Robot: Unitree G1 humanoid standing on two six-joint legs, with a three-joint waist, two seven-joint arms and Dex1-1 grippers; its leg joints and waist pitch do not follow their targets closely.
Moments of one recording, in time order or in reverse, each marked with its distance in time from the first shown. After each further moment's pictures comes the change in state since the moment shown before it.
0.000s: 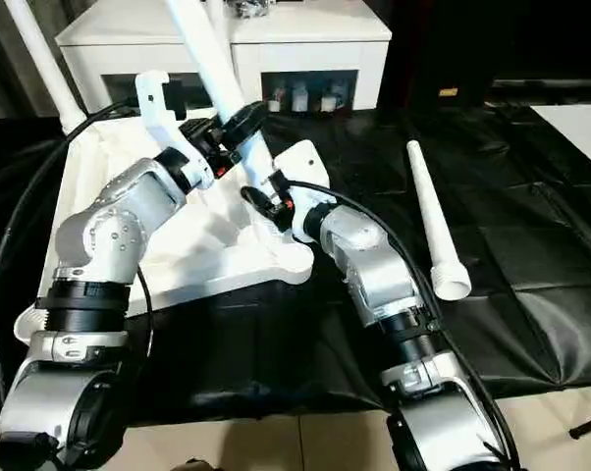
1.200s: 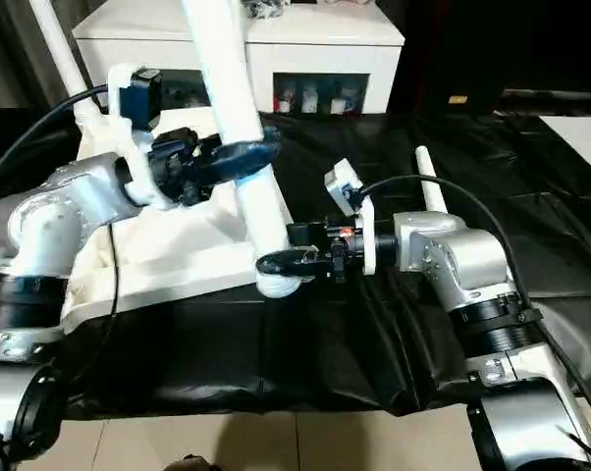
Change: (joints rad) left arm -0.002 0.246 -0.124 -0.076 -0.235 0.174 -0.685; right arm -0.001 -0.323 0.003 -0.099 0.406 0.427 0.801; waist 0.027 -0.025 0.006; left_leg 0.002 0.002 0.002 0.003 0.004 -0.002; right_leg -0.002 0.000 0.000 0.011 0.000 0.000
